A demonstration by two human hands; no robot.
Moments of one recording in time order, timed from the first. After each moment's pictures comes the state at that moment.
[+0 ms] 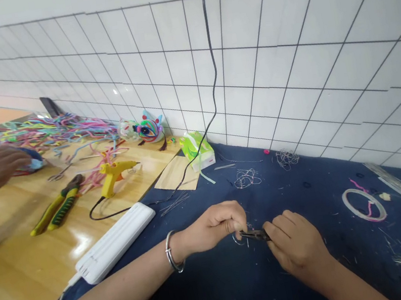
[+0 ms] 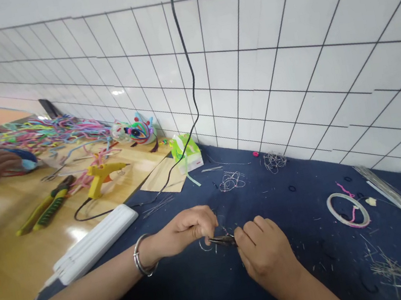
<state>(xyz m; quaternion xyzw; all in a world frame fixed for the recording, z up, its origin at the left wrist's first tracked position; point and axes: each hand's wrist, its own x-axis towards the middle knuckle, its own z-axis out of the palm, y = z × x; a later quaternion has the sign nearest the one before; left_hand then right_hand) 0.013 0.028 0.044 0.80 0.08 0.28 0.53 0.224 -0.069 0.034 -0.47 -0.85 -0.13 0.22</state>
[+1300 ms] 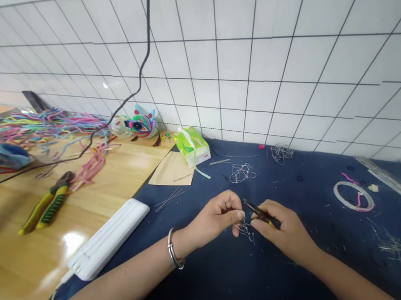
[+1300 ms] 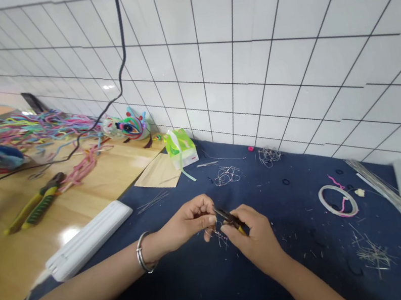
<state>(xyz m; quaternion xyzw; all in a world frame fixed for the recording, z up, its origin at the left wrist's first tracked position) 0.033 0.015 0.030 0.61 0.20 0.28 0.72 0.211 -0.062 0.044 -0.56 -0.68 0.28 0.38</state>
